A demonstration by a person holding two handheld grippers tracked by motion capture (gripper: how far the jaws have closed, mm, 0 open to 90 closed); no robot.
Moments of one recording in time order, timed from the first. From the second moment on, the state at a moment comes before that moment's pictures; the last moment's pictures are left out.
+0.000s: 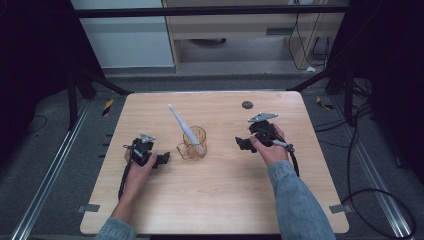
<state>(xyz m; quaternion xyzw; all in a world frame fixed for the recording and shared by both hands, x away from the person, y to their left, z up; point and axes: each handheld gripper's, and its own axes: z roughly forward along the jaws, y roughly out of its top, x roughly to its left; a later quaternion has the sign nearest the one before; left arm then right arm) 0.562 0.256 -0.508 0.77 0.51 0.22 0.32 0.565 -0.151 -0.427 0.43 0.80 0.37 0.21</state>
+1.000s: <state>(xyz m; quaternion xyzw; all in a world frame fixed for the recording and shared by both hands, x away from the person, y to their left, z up) 0.562 0.256 -0.508 0.77 0.51 0.22 0.32 0.564 -0.196 -0.480 0.48 0.78 0.32 0.22</state>
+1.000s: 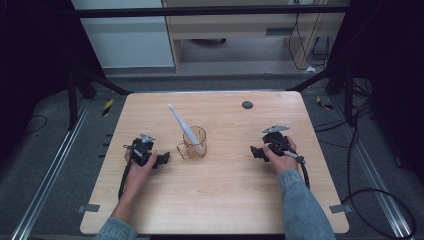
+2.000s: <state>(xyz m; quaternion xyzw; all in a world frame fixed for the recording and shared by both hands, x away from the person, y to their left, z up) 0.562 0.256 -0.507 0.77 0.51 0.22 0.32 0.575 -0.214 -0.496 0.53 0.75 0.34 0.23</state>
